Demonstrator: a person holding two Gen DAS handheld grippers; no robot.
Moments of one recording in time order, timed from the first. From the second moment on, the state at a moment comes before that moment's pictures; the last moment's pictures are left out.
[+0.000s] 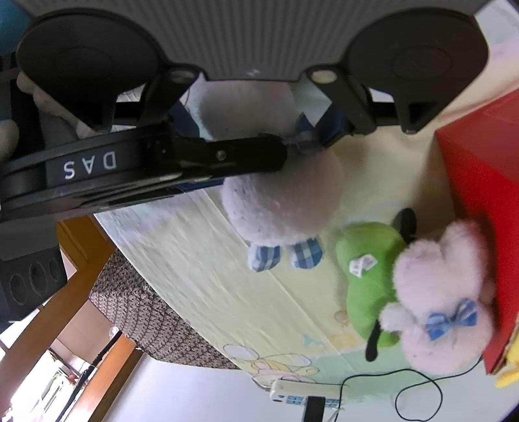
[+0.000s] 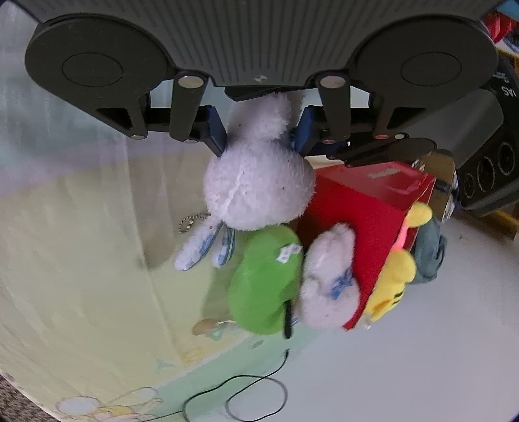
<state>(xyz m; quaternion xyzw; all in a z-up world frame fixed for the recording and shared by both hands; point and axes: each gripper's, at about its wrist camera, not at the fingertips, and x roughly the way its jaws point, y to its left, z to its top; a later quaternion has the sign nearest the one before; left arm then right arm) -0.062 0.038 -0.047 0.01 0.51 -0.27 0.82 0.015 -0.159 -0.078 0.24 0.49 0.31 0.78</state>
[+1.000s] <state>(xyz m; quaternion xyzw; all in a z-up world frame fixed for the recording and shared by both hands) -0.169 0.204 0.001 -0.06 0.49 -0.10 0.87 -0.012 0.028 -0.046 0.15 0.52 0.53 0.66</state>
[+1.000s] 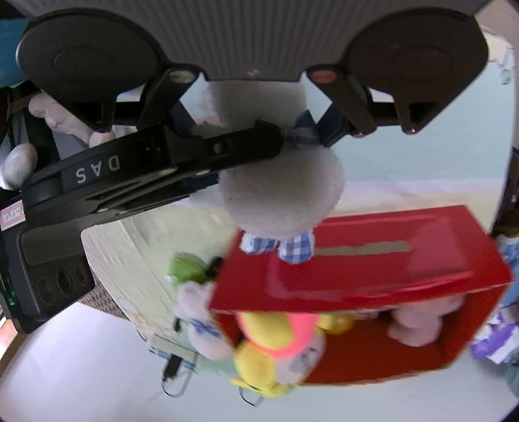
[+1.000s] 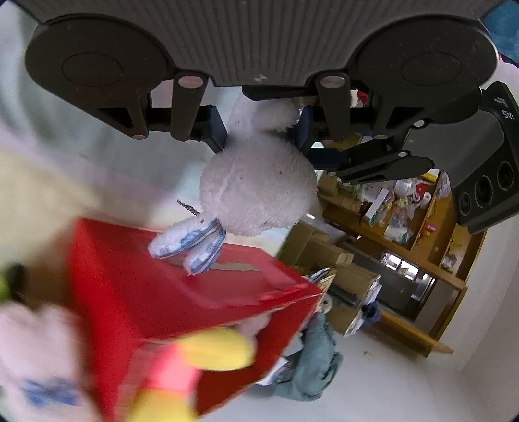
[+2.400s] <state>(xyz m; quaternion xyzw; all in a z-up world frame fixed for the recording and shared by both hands) -0.014 0.316 0.046 -0.04 0.35 -0.26 0.90 0.066 0.134 0.032 0.11 0.38 0.35 0.85</state>
